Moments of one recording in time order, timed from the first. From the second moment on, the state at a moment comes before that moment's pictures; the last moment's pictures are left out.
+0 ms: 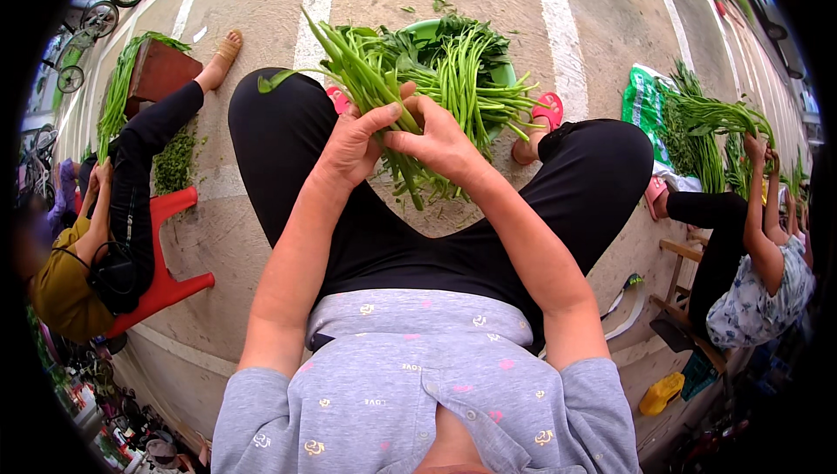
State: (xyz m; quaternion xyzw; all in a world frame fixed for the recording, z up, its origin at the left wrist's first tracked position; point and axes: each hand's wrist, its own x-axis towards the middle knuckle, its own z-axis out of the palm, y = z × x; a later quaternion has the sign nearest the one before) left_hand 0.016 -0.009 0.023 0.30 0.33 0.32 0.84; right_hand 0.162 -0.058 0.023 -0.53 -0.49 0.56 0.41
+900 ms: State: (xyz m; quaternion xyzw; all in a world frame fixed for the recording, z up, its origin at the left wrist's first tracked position) left_hand 0.014 -0.011 0.031 0.28 0.25 0.31 0.87; right_hand 0.176 -0.058 0.030 -0.51 -0.47 0.52 0.50
